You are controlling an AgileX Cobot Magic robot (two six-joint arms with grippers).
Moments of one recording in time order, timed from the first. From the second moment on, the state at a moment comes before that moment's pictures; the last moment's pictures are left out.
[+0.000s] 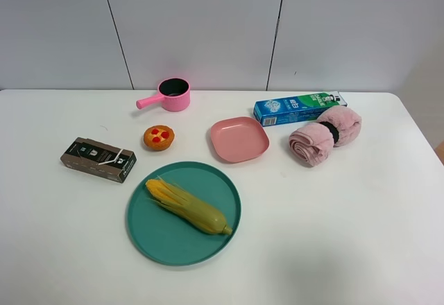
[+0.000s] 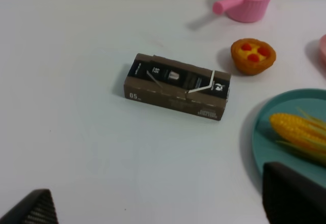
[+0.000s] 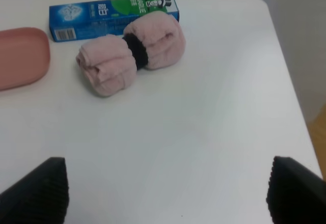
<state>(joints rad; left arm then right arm) 0.03 -0.01 -0.51 0.01 1.06 -0.06 -0.01 0.09 -0.66 0.00 1.13 0.01</state>
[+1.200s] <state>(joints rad) 0.03 -0.01 -0.51 0.01 1.06 -0.06 -0.01 0.00 -0.50 -0.01 1.06 0.02</state>
